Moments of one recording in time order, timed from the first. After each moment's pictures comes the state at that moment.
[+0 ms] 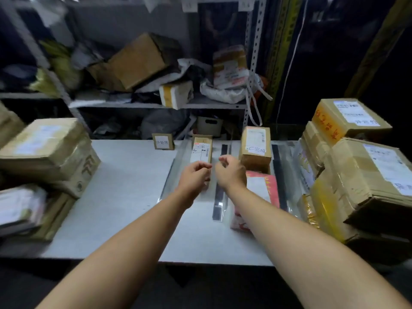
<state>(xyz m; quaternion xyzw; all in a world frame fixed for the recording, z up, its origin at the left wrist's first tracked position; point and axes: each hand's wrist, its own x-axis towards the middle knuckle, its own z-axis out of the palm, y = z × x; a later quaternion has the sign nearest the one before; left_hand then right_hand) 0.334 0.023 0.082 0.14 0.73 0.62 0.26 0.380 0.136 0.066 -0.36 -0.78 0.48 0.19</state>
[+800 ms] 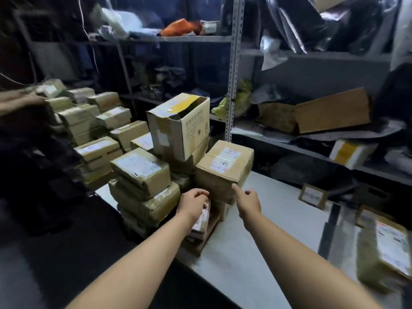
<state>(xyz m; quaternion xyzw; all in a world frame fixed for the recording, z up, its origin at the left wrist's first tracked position) 0.091 -0.421 0.084 -0.10 0.77 0.63 0.06 0.091 -0.256 0.079 -0.30 -0.72 0.63 0.00</state>
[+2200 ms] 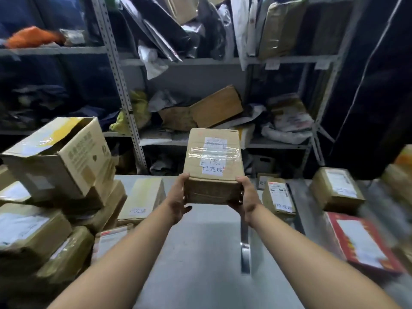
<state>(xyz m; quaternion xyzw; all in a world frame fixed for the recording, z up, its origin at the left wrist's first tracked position) 0.095 -0.253 0.142 0.04 0.67 0.68 0.31 0.200 -0.091 0.126 -0.31 -0.47 0.81 0.17</state>
